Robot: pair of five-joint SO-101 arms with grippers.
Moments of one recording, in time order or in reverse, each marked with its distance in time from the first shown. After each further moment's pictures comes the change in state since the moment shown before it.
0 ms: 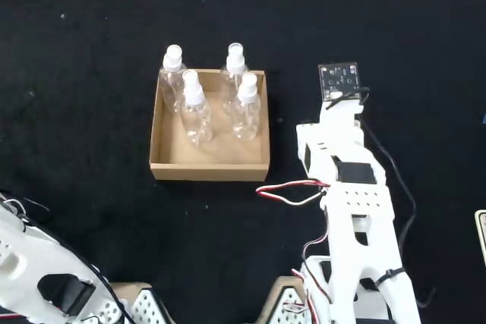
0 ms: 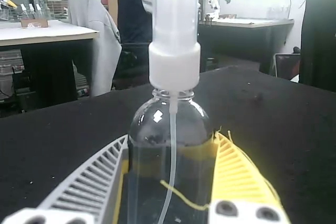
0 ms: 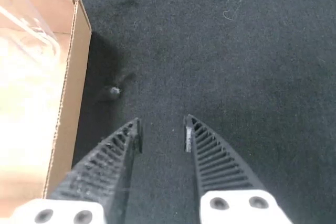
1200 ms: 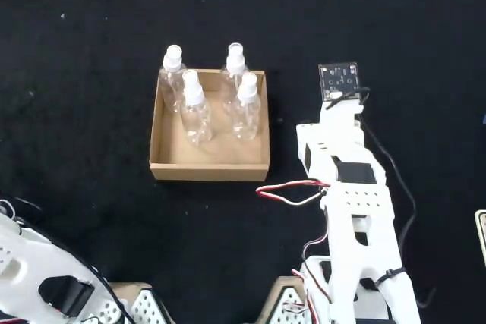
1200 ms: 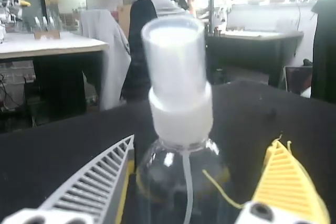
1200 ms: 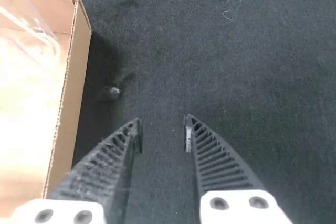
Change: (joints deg) left arm -2.2 -3.7 -1.3 2.4 -0.1; right arm 0.0 0.0 0.0 0.0 0.0
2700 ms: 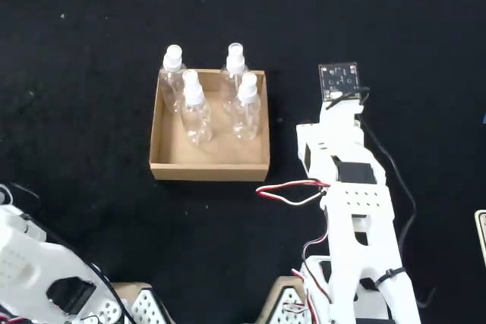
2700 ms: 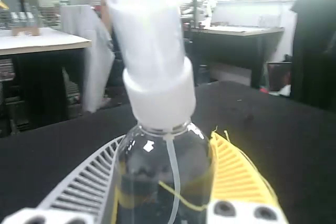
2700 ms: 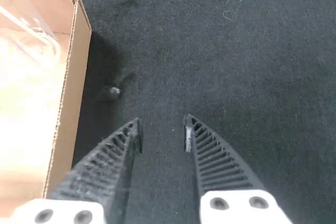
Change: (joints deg) left arm 4.1 -9.6 -1.4 11.5 0.1; right arm 0.0 0.0 0.0 0.0 0.0
